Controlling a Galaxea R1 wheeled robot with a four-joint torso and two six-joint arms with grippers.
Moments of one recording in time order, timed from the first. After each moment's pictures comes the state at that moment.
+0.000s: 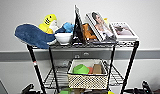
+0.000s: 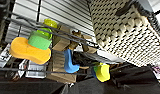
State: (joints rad) left arm 0.62 1.76 -1.08 -0.16 0.22 -0.41; right arm -0.63 1.84 -1.11 0.21 -0.09 0.45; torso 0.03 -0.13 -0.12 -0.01
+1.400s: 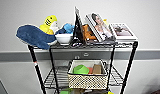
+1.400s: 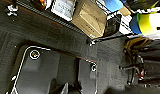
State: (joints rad) left arm 1.32 2.20 -1.56 0.04 -0.08 -0.39; right arm -1.20 2.19 -1.61 0.06 -0.07 0.42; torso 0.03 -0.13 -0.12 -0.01
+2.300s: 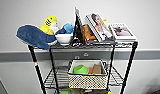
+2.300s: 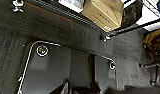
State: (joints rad) left arm 1.38 2.58 -2.06 0.12 -0.11 -0.39; right arm -1.36 2.60 -2.18 -0.07 -0.05 0.42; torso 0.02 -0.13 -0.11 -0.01
